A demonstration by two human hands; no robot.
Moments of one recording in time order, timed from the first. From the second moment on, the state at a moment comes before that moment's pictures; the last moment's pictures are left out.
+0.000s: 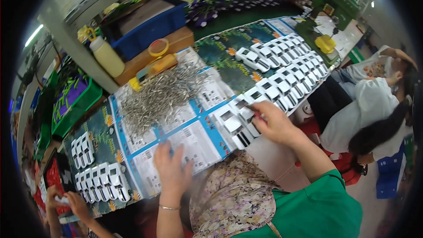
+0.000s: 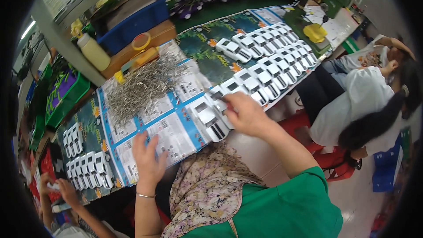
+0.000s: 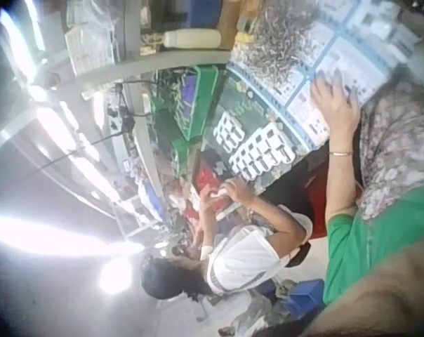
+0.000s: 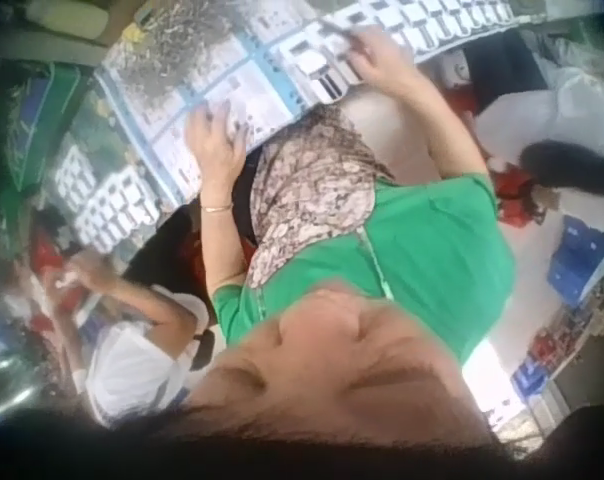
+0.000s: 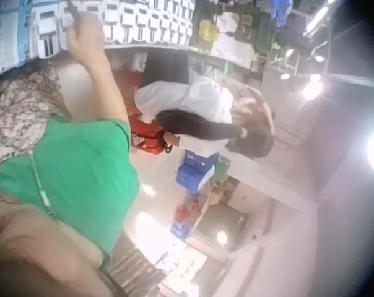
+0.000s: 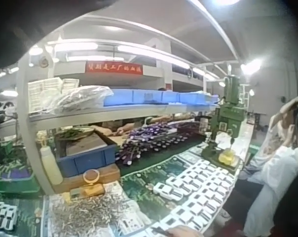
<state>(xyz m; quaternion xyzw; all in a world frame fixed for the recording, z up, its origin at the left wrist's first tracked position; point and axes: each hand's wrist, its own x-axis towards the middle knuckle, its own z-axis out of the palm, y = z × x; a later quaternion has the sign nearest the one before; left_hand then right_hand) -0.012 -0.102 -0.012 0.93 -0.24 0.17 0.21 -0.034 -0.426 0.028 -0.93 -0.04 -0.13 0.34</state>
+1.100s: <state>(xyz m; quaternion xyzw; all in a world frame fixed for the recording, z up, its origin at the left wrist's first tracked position) -0.039 -0.051 -0.023 0.90 -0.17 0.17 0.36 -0.022 -0.411 0.020 -0.82 0.03 0.01 0.57</state>
